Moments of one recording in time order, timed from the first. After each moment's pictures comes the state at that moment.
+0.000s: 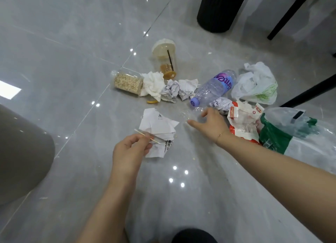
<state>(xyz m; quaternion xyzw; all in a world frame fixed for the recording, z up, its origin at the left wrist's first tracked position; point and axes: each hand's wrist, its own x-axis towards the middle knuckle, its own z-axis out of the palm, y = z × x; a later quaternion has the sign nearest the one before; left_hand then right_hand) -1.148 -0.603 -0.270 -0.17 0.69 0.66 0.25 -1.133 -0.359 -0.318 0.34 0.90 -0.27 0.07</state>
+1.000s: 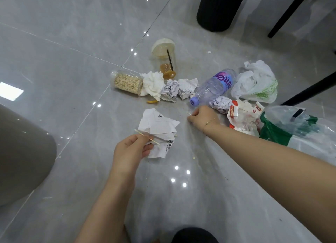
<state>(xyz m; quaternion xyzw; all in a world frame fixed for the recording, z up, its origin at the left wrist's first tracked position) -1.148 -0.602 -0.260 -0.18 0.67 0.67 0.27 -1.167 -0.363 -0.331 0.37 0.88 -0.28 0.11</state>
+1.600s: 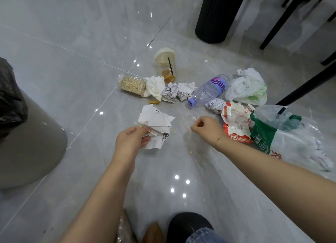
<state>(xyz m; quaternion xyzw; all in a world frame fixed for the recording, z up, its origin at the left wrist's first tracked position) -1.144 -0.612 -0.257 -0.16 0.68 0.67 0.25 -1.101 -0.380 -0.303 0.30 0.89 -0.35 0.05</state>
